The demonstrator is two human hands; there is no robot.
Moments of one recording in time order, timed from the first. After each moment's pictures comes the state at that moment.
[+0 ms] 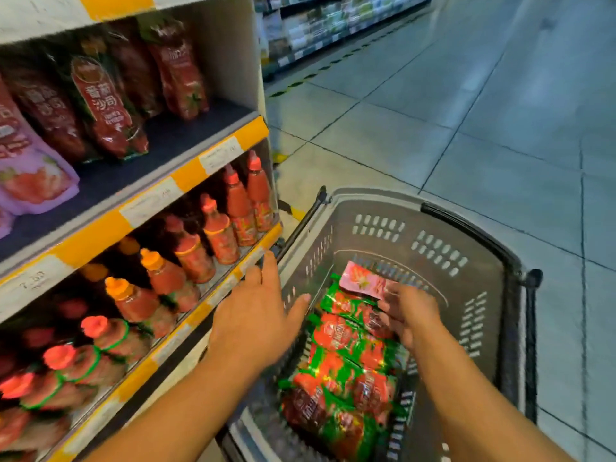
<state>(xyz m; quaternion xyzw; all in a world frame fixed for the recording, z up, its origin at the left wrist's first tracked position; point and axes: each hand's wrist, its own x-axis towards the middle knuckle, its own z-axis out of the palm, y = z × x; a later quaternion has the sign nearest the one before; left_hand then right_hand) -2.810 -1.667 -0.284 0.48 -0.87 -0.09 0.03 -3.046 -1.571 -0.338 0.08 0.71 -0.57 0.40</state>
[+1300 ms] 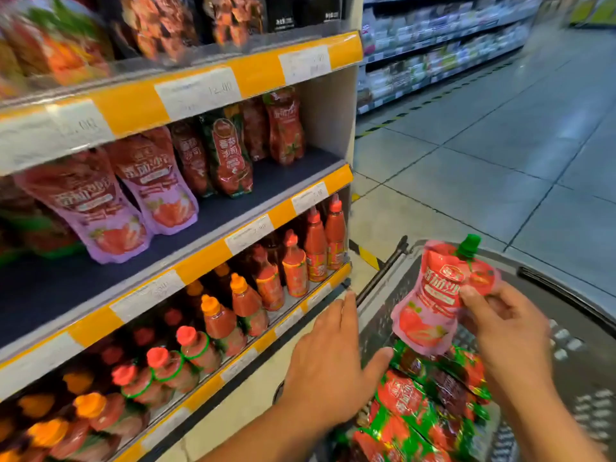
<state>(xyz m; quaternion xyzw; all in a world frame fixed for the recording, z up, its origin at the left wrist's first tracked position) -2.802 -1.655 -0.257 0.46 -0.87 -0.18 0.08 -3.014 -1.591 -0.237 -0.25 0.70 -0.63 0.22</state>
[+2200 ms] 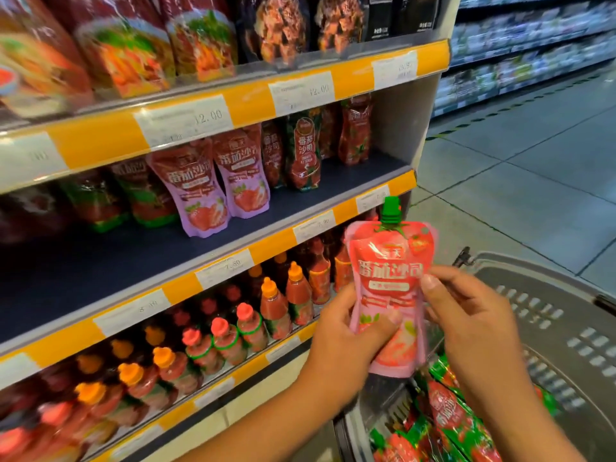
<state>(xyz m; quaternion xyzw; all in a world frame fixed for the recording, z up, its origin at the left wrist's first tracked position) -2.747 -1.649 -0.224 0.36 -0.53 -0.61 0.46 -2.902 -1.617 -0.193 -0.47 0.54 -0.62 0.32</state>
